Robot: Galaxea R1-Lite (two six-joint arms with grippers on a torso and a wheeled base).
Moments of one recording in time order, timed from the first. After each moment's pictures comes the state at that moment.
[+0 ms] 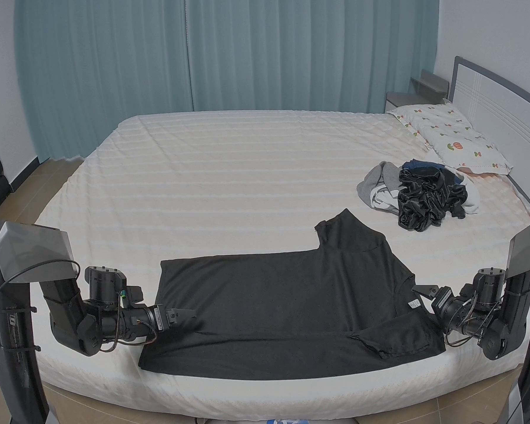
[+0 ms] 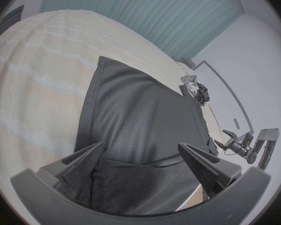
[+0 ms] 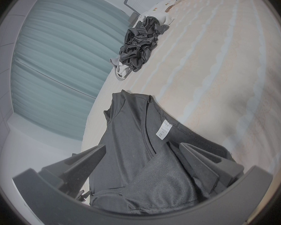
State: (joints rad) left arm -0.10 2.30 -0.49 -1.10 -0.47 -0.40; right arm -0.03 2.29 -0.21 -1.55 0.27 0.89
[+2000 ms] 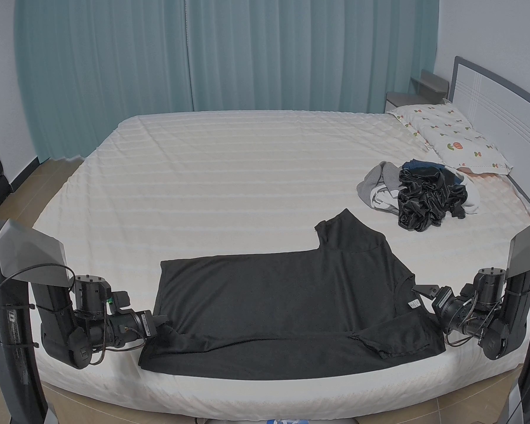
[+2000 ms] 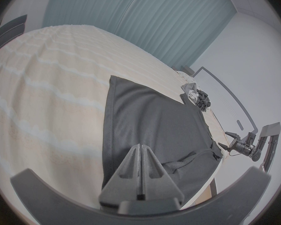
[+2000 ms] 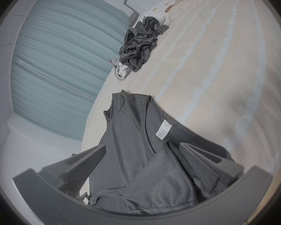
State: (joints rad) left arm -0.04 2.31 -0.35 -1.34 -0.45 -0.35; right arm -0.03 2.28 -0.21 -1.55 0.27 0.89
